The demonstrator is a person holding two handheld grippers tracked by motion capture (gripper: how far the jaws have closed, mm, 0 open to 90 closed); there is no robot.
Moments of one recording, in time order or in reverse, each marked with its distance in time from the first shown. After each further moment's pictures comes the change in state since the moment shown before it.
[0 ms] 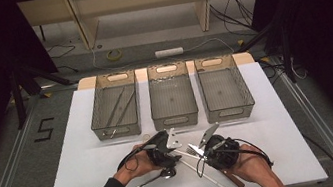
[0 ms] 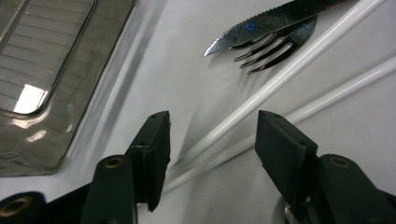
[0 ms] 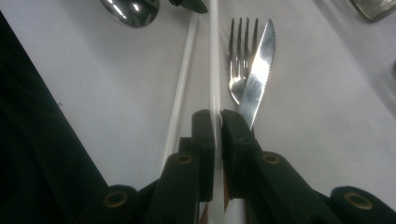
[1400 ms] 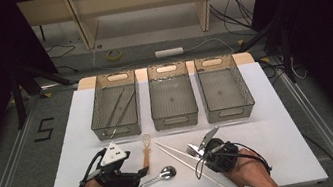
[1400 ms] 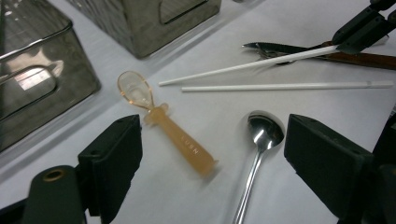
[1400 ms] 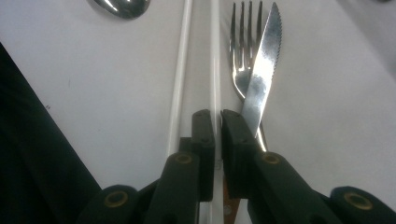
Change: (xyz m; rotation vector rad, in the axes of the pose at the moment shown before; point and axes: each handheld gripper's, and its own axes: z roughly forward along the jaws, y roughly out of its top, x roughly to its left) left arm -0.016 -0.079 -0.114 -0.228 0.091 -0.478; right arm 0.004 -0.005 0.012 0.011 -0.016 0.046
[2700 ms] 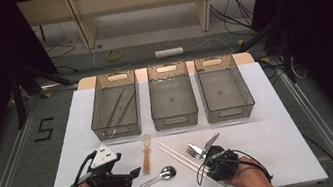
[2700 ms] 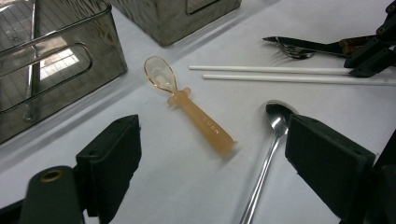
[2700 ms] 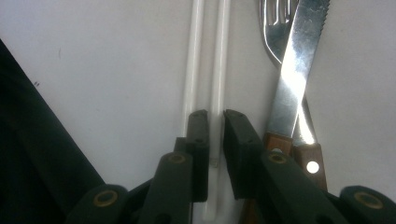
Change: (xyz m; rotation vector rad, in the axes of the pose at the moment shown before) left arm 0.011 -0.012 -0.018 0.003 0.051 -0.046; right arm 0.004 -0.015 0.026 0.059 0.060 0.048
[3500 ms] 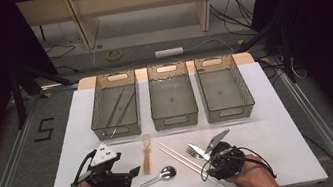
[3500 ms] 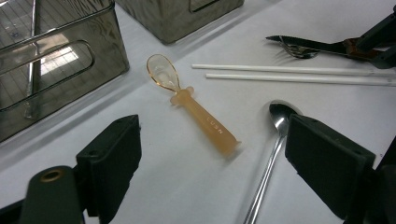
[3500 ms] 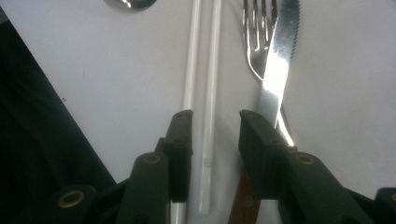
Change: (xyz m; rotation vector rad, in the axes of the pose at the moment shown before) left arm 0.004 0.001 0.001 0.009 -0.001 -0.009; right arm -0.006 -0.007 -0.018 -0.109 0.034 0.012
